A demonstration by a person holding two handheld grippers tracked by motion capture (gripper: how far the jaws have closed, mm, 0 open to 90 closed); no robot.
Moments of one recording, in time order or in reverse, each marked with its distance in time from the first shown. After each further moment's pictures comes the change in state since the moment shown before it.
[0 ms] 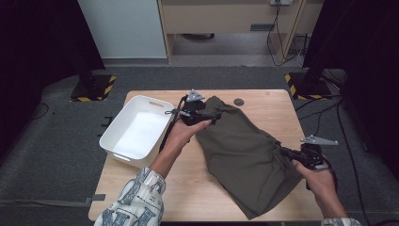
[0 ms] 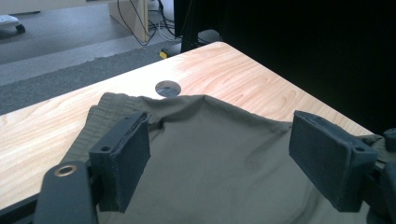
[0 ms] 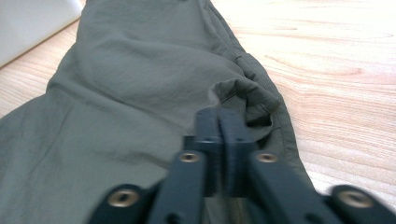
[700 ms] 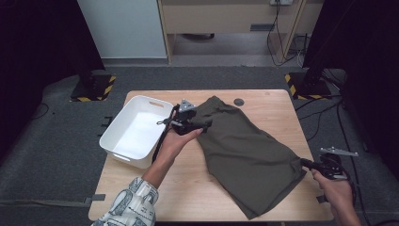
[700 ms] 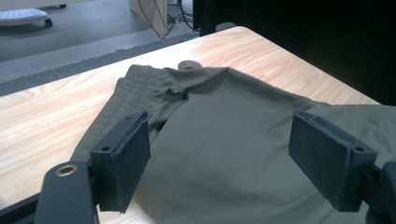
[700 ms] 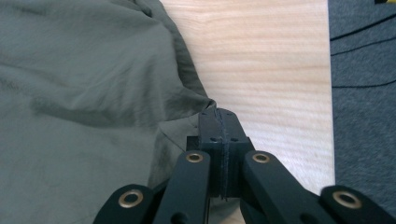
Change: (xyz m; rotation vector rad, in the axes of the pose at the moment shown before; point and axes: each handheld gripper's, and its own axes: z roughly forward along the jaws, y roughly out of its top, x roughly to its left) left arm 0.010 -0.033 -0.018 0.012 0.086 -0.007; right arm -0.057 -0.046 -0.021 0.071 -0.139 0.158
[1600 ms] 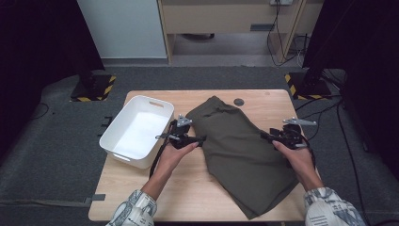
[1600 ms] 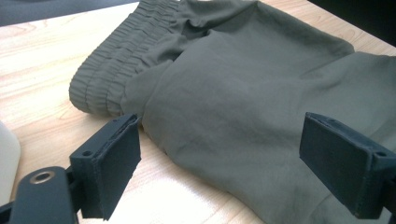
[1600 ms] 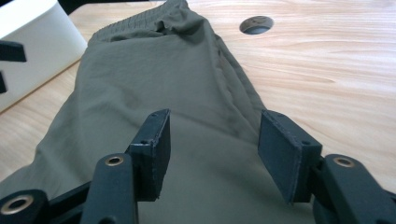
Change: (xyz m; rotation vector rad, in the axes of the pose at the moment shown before) left arm 0.006 -0.057 0.013 0.085 0.044 -0.037; right arm 0.086 0.089 0.078 -0.121 0.208 -0.145
